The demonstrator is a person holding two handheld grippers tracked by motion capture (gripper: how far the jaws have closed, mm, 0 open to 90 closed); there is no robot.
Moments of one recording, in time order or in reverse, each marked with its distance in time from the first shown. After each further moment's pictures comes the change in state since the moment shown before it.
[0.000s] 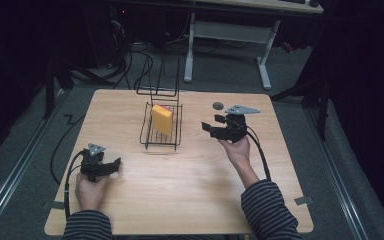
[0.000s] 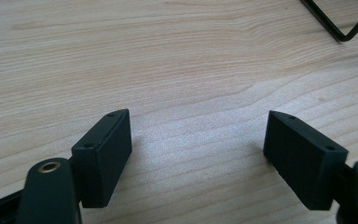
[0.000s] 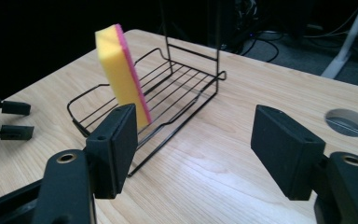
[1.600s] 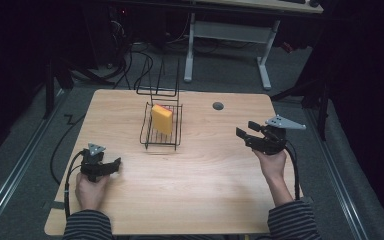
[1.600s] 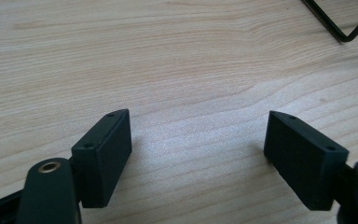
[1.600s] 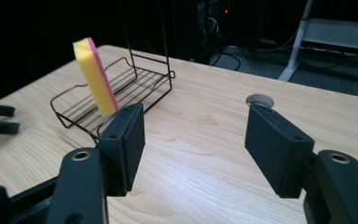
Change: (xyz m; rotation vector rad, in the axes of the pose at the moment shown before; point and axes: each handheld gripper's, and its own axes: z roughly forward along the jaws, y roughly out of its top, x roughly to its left) left arm 0.000 0.000 0.000 0.001 0.003 -0.002; right arm -0.025 -0.026 -0.099 -0.086 -0.106 0.034
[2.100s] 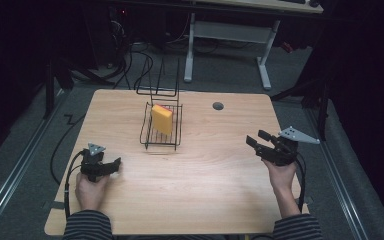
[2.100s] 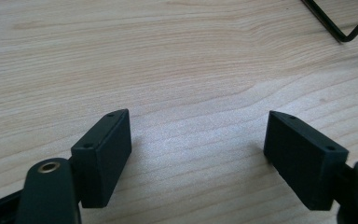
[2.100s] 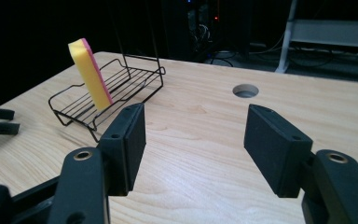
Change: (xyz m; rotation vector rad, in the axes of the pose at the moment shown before) left arm 0.000 0.000 0.000 -0.001 -0.001 -0.001; right arm -0.011 -0.028 -0.028 -0.042 -0.027 0.054
